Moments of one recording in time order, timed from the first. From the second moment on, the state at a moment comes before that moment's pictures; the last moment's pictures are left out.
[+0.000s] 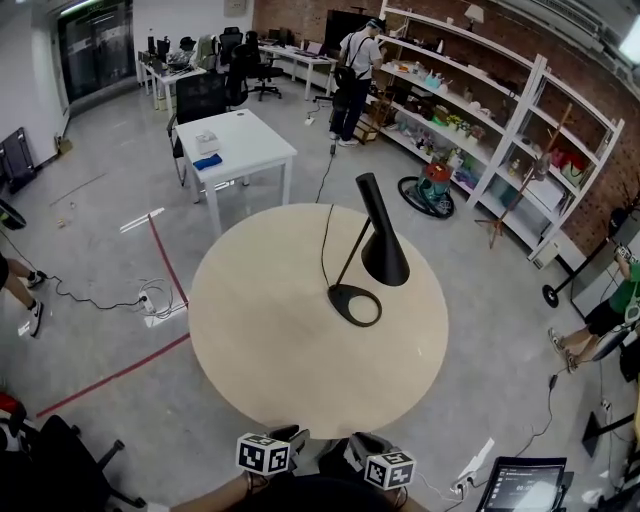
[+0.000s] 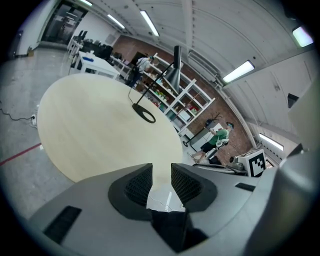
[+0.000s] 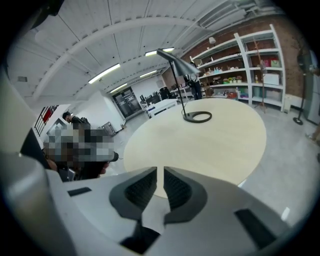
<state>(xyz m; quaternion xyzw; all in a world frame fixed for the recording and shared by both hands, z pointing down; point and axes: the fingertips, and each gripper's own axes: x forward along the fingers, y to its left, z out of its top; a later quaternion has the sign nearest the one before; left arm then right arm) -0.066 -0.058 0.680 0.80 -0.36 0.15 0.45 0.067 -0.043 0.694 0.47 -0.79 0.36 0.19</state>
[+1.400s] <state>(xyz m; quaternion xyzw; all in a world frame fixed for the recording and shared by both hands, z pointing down) -0.045 -0.279 0.543 0.81 -0.55 0.11 0.19 0.132 -0.361 0.558 0.38 -0.86 0.33 -0.12</state>
